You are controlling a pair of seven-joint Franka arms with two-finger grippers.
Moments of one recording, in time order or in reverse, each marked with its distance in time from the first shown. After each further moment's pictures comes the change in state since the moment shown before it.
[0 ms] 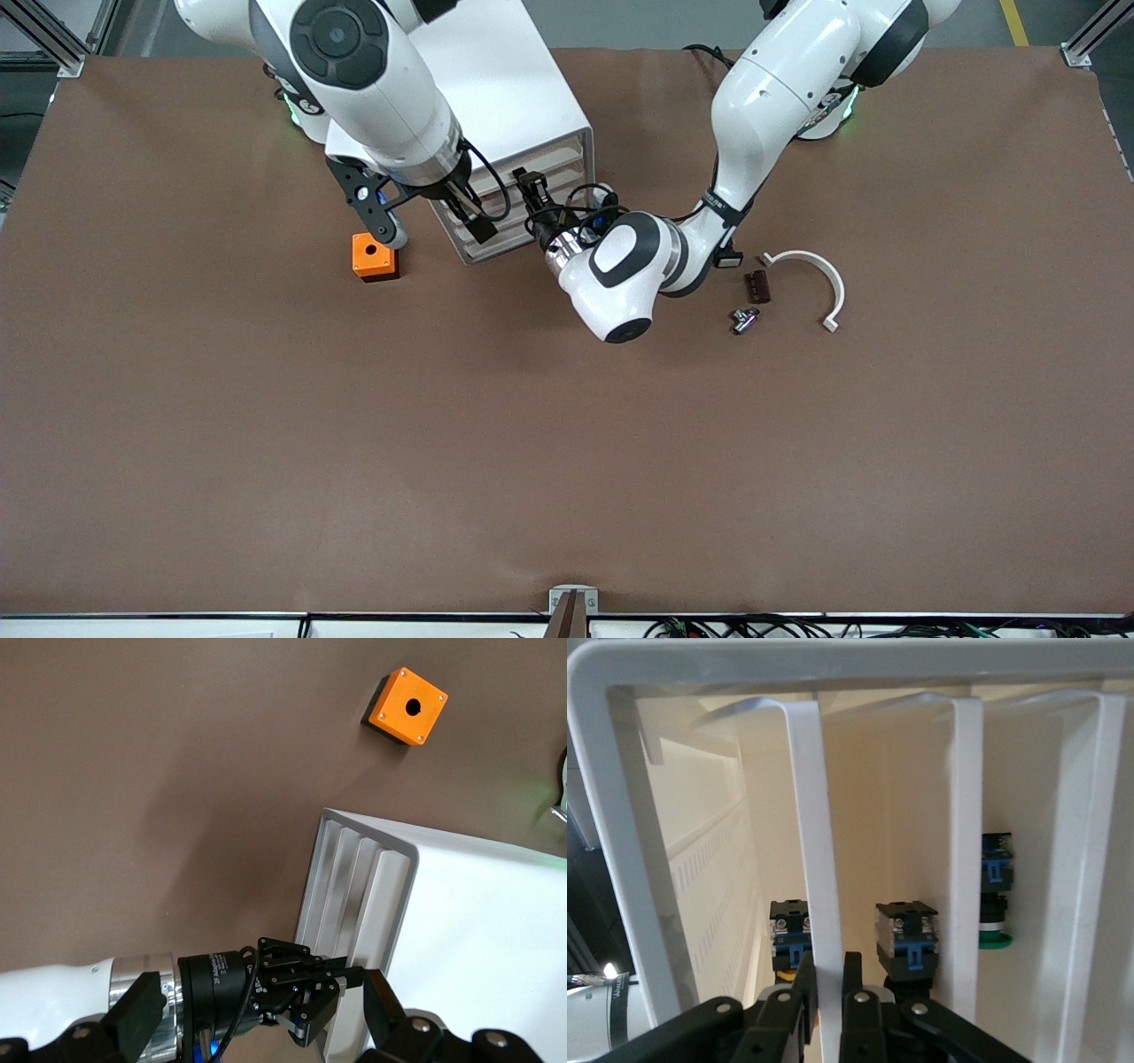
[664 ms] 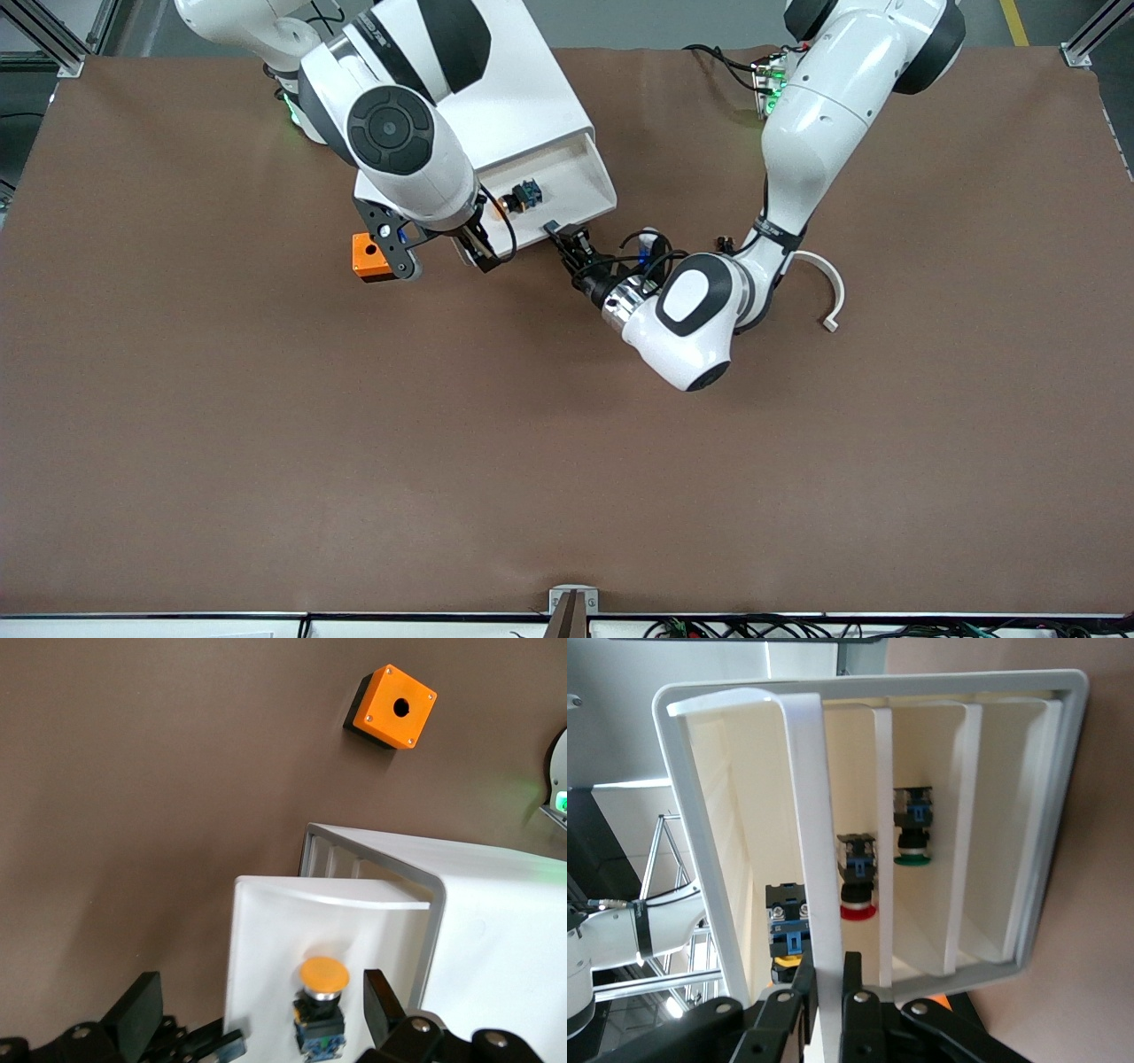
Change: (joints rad) left arm 0.139 0.000 0.042 0.035 -0.013 0.002 0.022; right arm 0.010 0.055 -0.014 -0.070 -0.023 0.035 0.017
